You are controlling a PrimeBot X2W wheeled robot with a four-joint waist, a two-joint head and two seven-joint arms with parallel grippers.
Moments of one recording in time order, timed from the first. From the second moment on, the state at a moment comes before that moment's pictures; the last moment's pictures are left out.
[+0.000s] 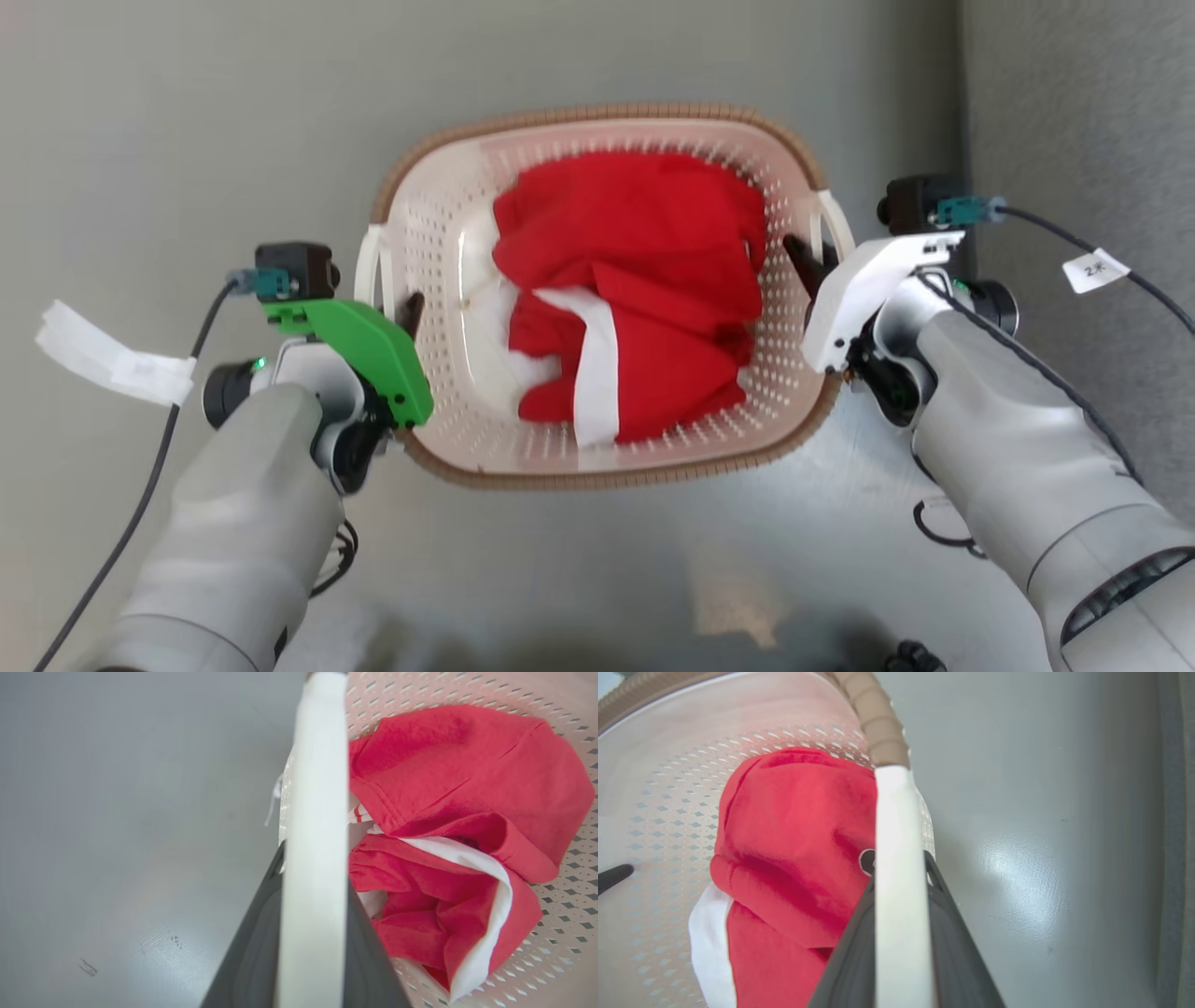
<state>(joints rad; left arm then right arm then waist) -0.79 0.08 -0.74 0.99 -0.95 -0.12 -0.01 -0.82 -0.09 0.68 1.07 0.75 0.12 -0.05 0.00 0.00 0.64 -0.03</state>
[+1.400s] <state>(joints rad) -0.57 0.11 -0.87 0.99 -1.16 -0.11 0.30 -0.65 -0.06 0.84 1.13 0.91 0.10 0.30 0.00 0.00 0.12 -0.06</state>
